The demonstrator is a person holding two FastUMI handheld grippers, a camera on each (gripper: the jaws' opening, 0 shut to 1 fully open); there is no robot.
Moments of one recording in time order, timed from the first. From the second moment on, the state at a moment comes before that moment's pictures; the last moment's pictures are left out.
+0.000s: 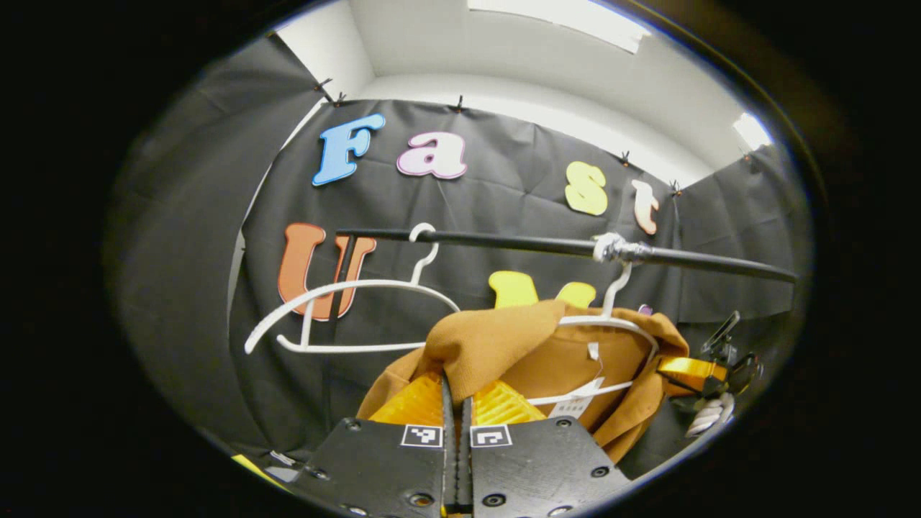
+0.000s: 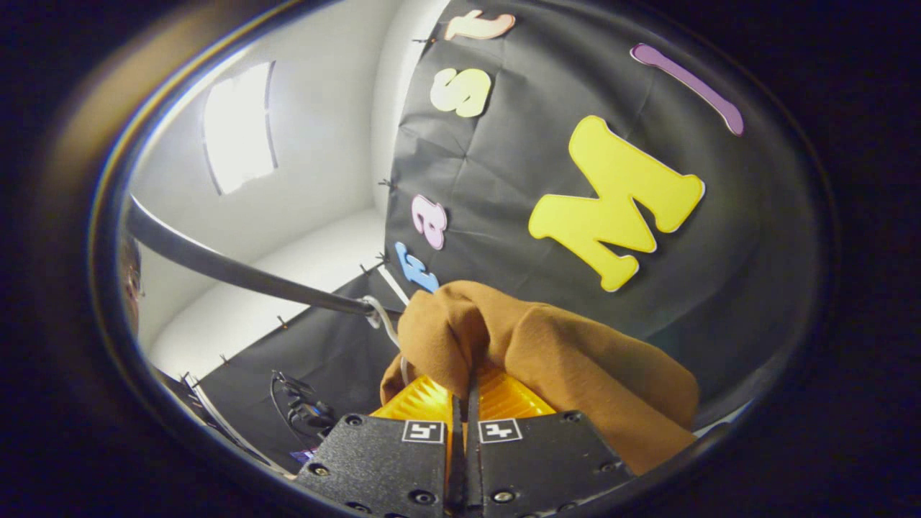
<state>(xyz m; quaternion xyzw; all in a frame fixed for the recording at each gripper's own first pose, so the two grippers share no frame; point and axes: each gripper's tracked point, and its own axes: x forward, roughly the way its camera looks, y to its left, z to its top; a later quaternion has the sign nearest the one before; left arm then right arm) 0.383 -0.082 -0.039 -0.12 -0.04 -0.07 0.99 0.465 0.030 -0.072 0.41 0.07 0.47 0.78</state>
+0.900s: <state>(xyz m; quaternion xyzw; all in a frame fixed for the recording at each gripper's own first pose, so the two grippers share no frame) 0.427 -0.052 -0.009 -0.11 -0.03 -0.09 0.99 0.543 -0.027 -0.027 0.43 -0.03 0.35 0.83</state>
